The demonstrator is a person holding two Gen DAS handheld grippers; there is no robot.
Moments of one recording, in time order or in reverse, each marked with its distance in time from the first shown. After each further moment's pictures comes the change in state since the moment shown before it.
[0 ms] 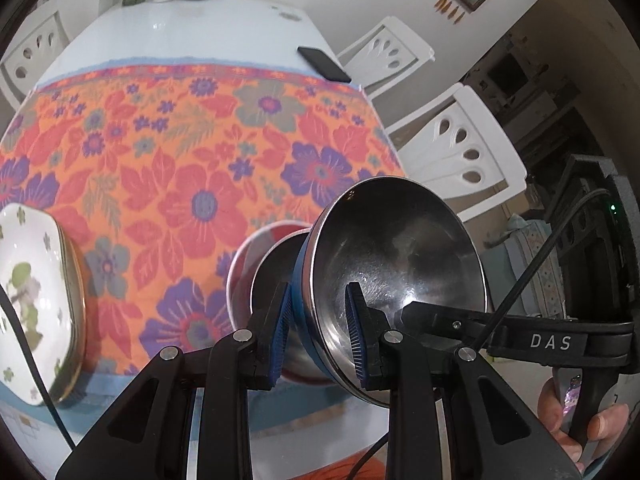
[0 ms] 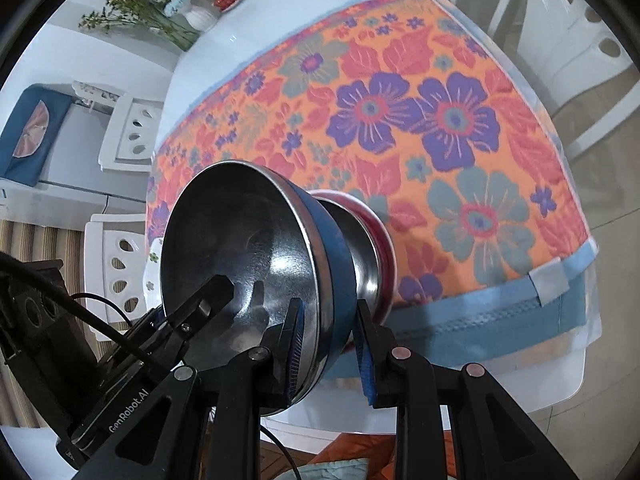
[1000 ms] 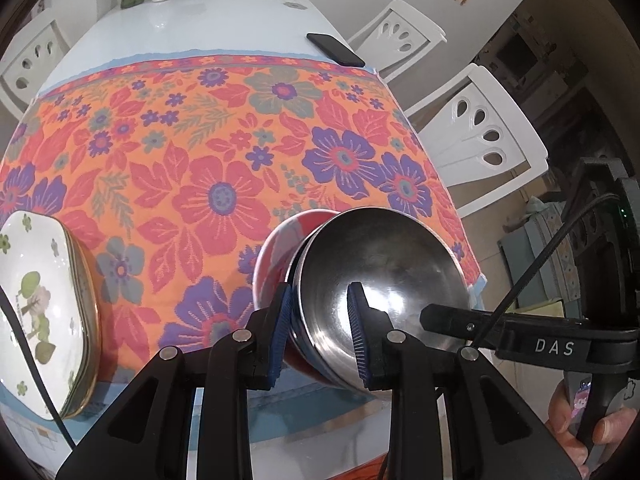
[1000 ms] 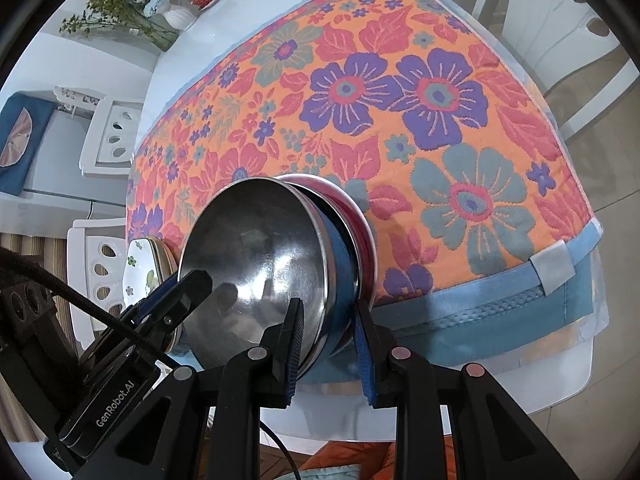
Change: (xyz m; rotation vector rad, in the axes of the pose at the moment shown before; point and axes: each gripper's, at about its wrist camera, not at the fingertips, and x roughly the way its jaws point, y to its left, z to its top) left arm 0.013 0.012 0.000 0.045 0.032 0.069; right arm 0.022 -0.012 -0.002 0.036 0.001 -0.041
